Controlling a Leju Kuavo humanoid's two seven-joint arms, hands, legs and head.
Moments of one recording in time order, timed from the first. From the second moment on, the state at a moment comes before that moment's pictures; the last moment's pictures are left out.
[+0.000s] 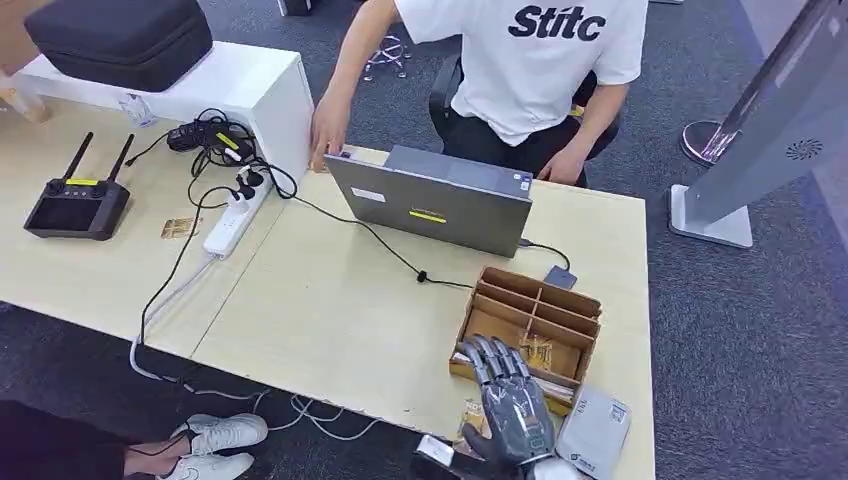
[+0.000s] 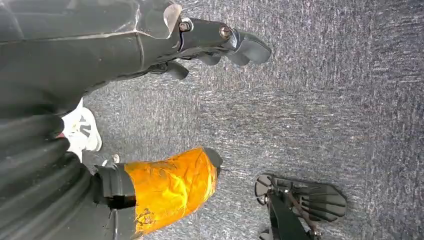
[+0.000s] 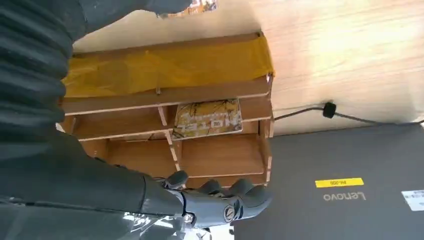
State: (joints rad) left arm -0.07 -0.13 1.21 -0.26 -1.13 -0.05 -0.08; right arm 0.00 0.08 0.54 -1.44 1.36 -0.22 -0.02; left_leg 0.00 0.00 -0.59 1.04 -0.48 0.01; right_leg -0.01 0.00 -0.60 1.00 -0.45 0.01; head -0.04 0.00
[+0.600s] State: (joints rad) left arm -0.07 -0.13 1.21 -0.26 -1.14 -0.05 -0.08; right arm -0.04 0.10 0.49 -1.38 1.40 -0.21 -0.01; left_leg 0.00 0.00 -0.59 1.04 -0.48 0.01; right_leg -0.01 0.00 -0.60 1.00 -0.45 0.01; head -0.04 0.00
